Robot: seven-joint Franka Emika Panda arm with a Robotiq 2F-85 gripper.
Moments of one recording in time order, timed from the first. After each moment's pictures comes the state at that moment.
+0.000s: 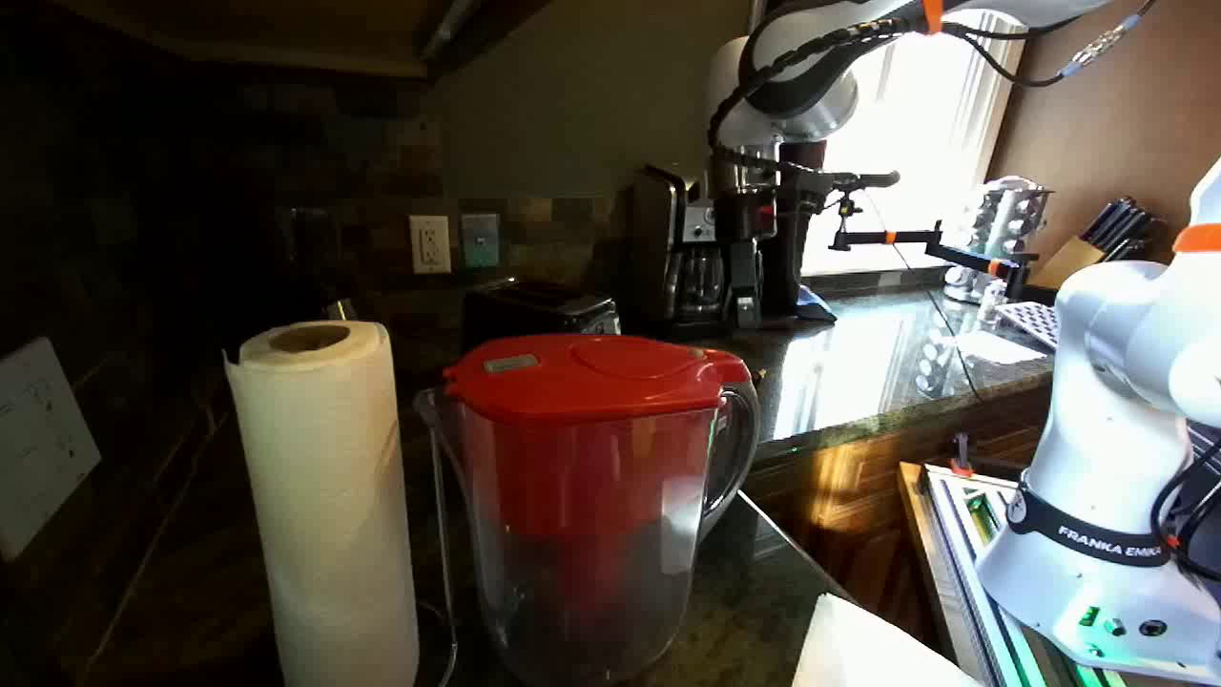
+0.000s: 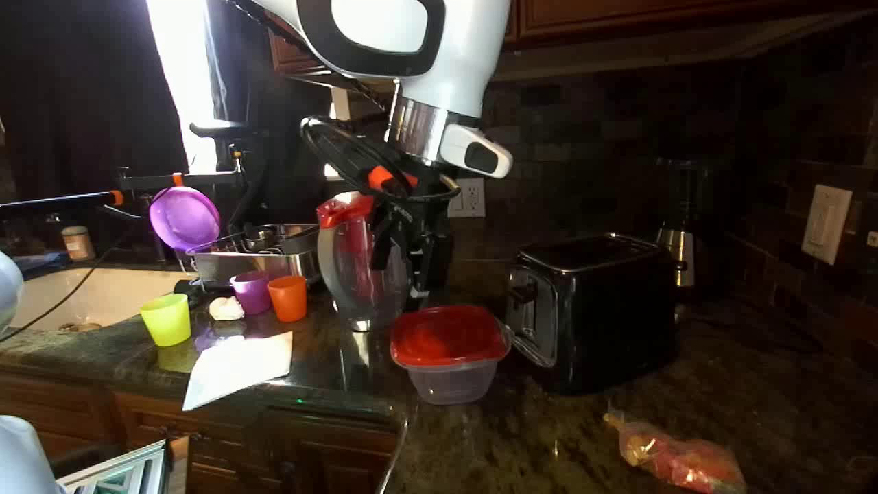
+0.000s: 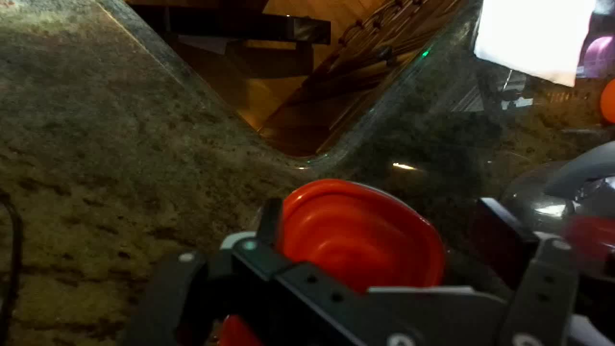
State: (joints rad) arm 0.00 -0.33 -0.19 -2.38 0.16 1.82 -0.26
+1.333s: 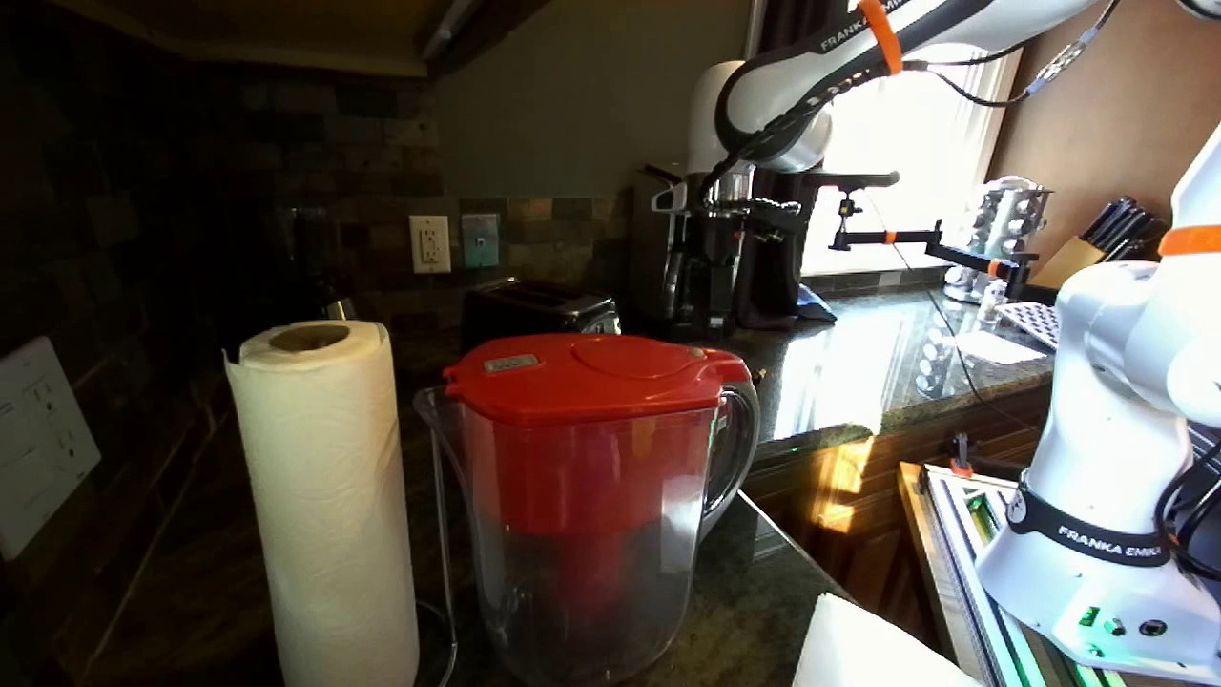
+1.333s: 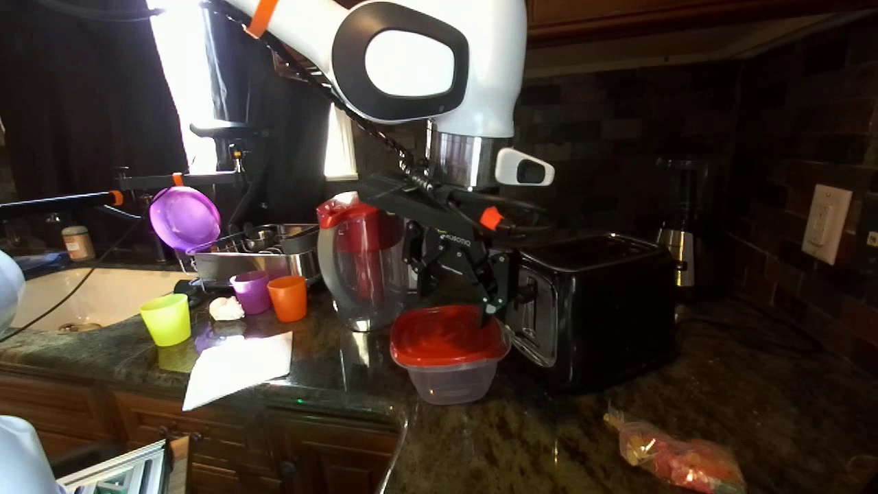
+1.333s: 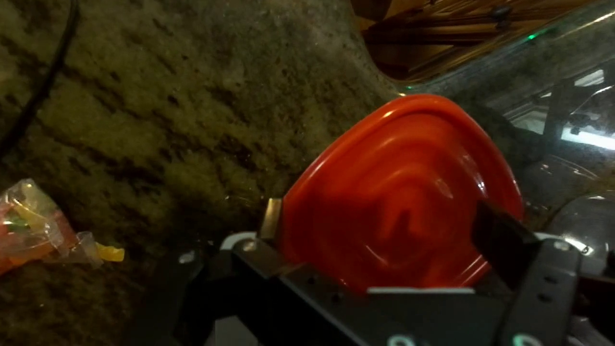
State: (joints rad) arm 0.00 -0.22 -0.19 -2.38 0.12 2.09 -0.65
